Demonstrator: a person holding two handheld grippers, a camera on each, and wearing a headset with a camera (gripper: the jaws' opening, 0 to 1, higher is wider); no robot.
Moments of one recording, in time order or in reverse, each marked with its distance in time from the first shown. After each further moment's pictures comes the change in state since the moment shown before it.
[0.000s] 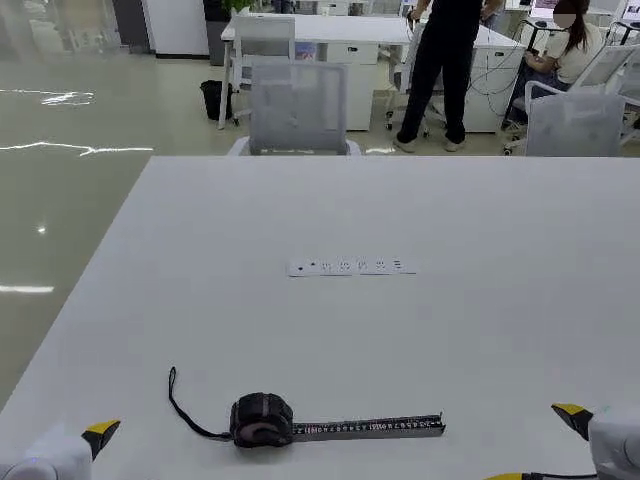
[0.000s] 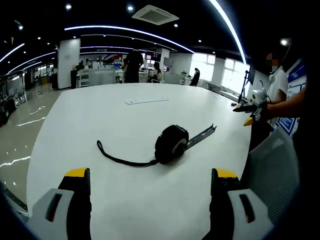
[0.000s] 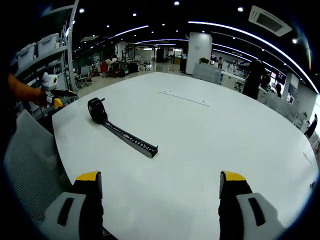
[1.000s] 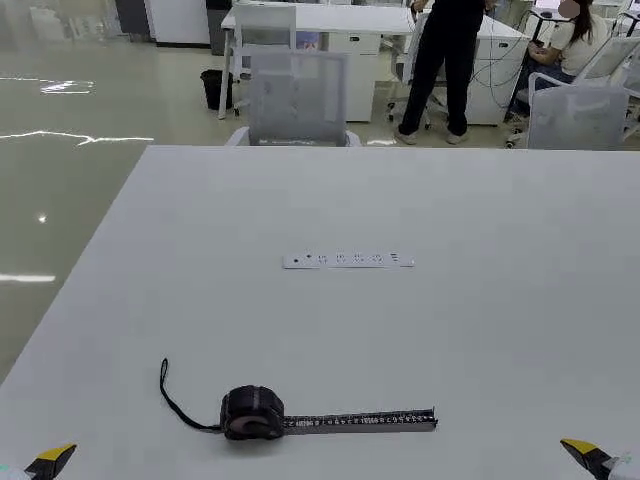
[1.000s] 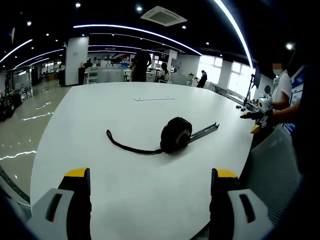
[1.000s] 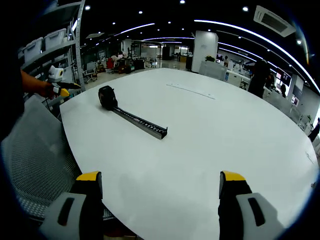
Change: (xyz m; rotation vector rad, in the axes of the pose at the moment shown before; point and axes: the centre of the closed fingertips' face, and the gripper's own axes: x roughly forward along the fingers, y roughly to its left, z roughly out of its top) left arm -0.018 0.004 -0.015 -0.011 0.005 0.048; right arm -0.011 0.013 -0.034 -0.037 0.030 0.051
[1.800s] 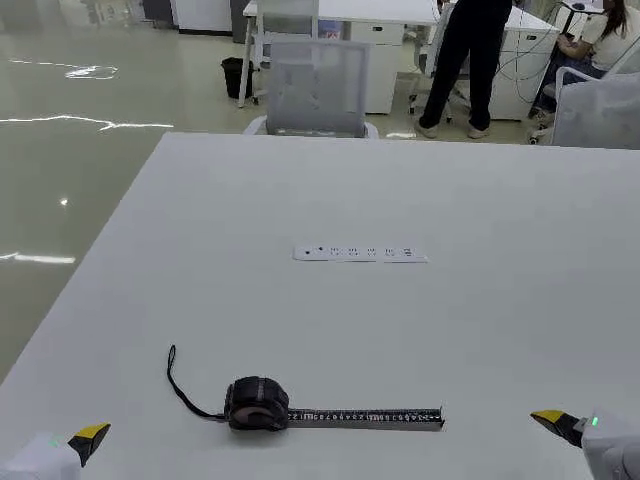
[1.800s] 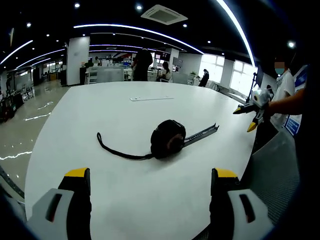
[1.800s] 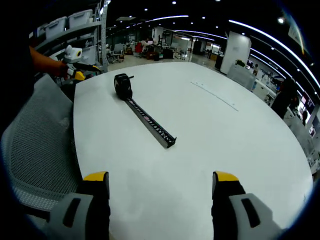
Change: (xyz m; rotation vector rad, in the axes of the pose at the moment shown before) left arm 0.019 -0.028 0.007 0.006 0.008 0.021; right arm 0.032 -0.004 0.029 -0.262 0.097 0.177
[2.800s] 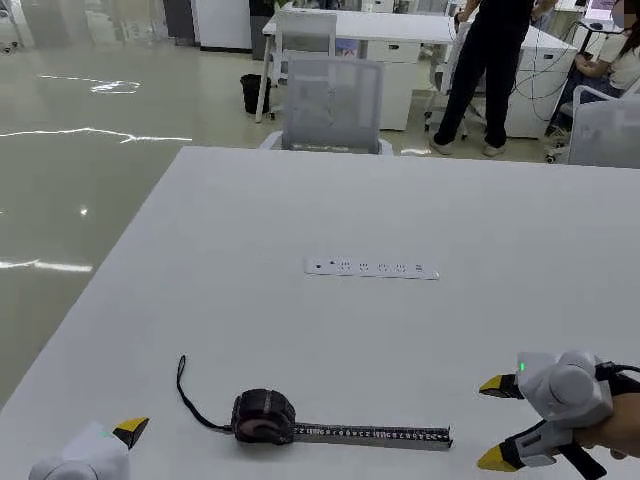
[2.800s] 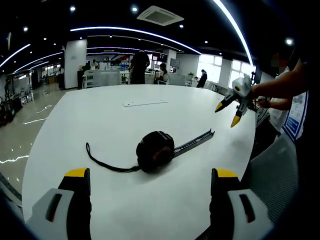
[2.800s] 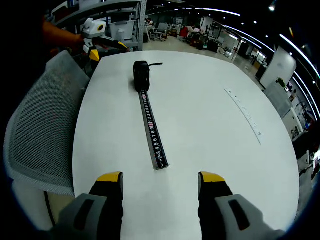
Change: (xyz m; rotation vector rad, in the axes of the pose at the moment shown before) left arm 0.016 -0.030 0.024 0.012 -0.016 -0.004; right arm 0.044 -0.025 0.048 -0.288 0.145 0.232
